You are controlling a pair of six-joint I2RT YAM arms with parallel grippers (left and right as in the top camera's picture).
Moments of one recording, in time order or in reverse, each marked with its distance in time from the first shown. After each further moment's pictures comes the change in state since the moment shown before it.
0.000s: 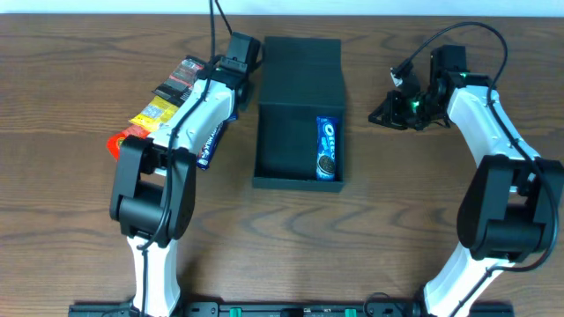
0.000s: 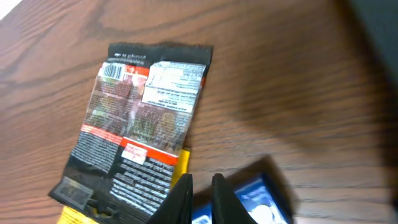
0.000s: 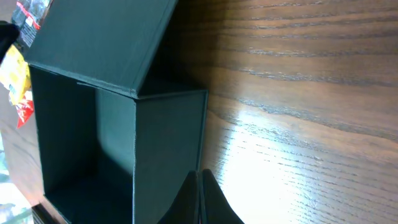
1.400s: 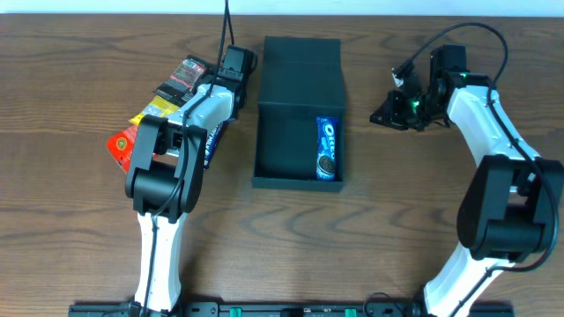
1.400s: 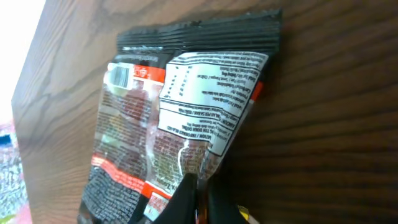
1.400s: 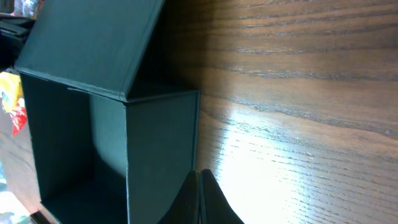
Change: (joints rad) left arm 0.048 0.184 0.000 0.202 -0.203 0.206; right arm 0.000 0.000 0.000 0.001 0.026 0.031
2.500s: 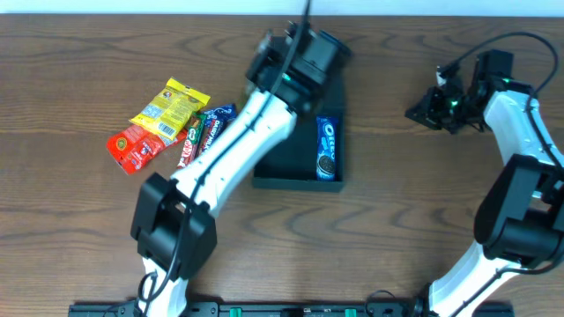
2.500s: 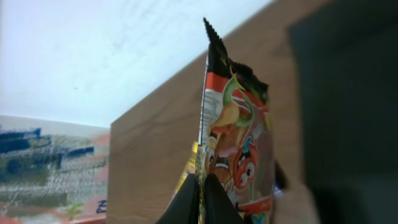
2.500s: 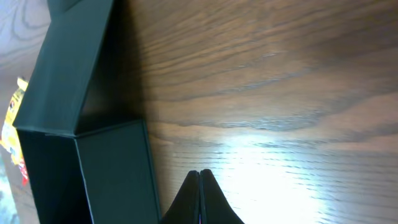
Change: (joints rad) left arm -0.409 -0.292 0.267 -0.513 -0.286 -0.300; right arm -0.192 0.000 0.001 0.024 0.000 0.051
